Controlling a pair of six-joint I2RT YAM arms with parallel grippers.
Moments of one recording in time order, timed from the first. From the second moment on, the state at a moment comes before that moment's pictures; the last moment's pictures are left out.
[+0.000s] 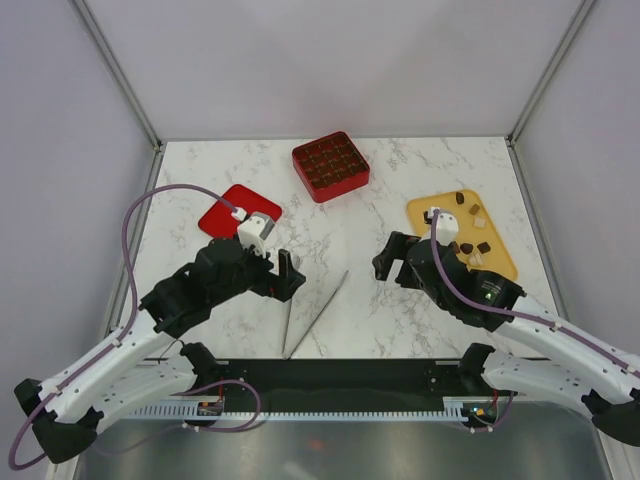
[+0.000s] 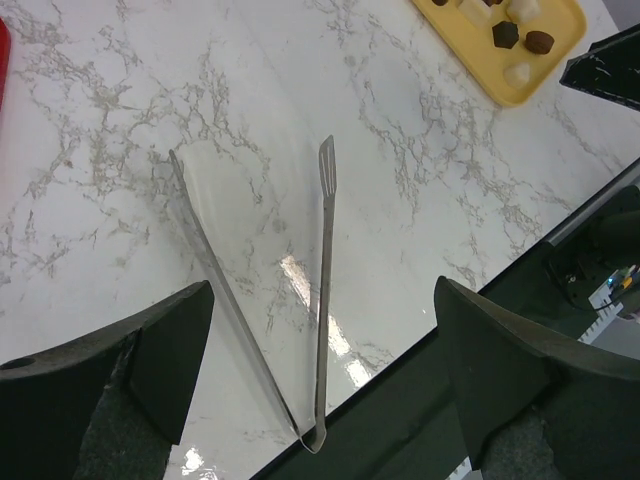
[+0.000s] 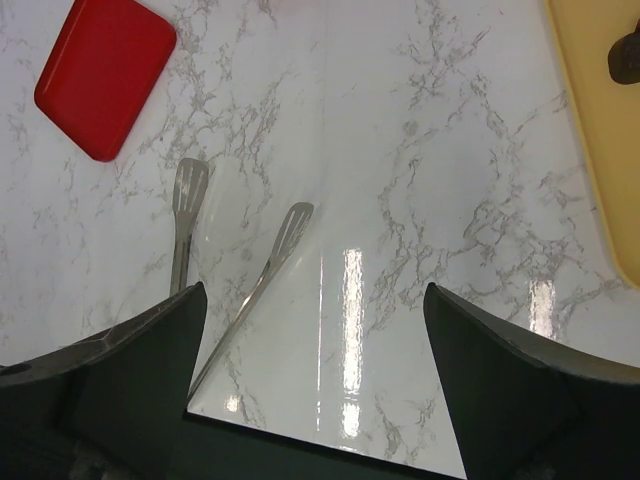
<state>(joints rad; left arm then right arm) -0.81 0.76 0.82 -0.55 -0.04 -0.39 0.92 0.88 0.87 -0.65 0.48 0.86</state>
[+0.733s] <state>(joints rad) -0.81 0.61 0.79 -0.60 -0.09 -0.39 0.93 1.28 0.87 -0.58 0.38 1.17</state>
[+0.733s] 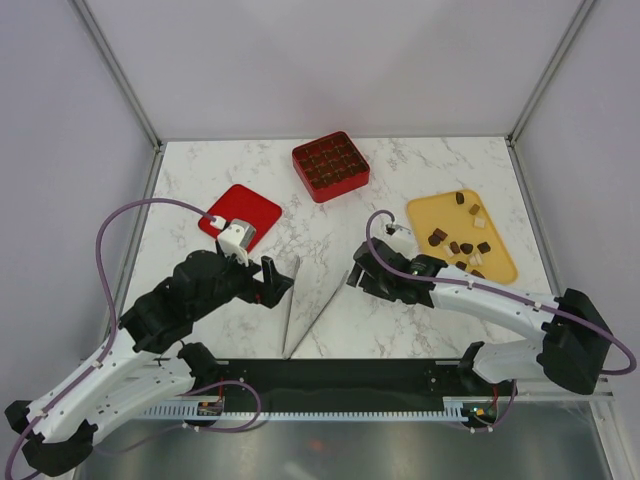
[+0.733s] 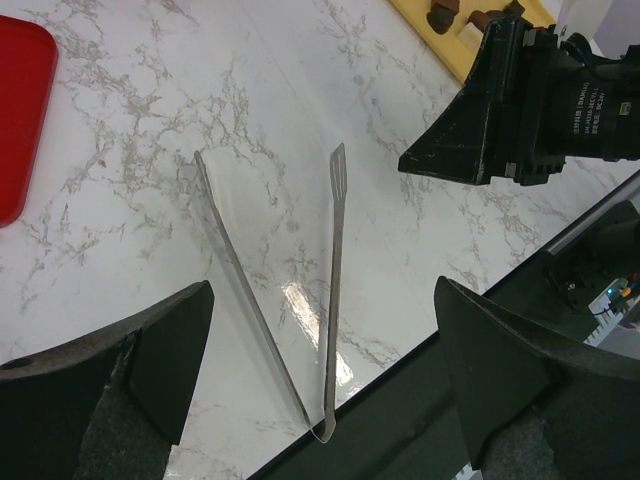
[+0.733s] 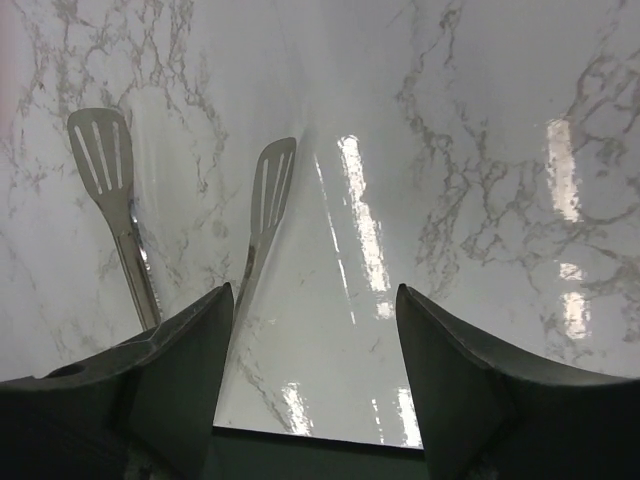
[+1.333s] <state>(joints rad) -0.81 0.60 0.79 -0.63 -0.11 -0.39 1.04 1.65 0.97 -0.42 0.26 1.33</state>
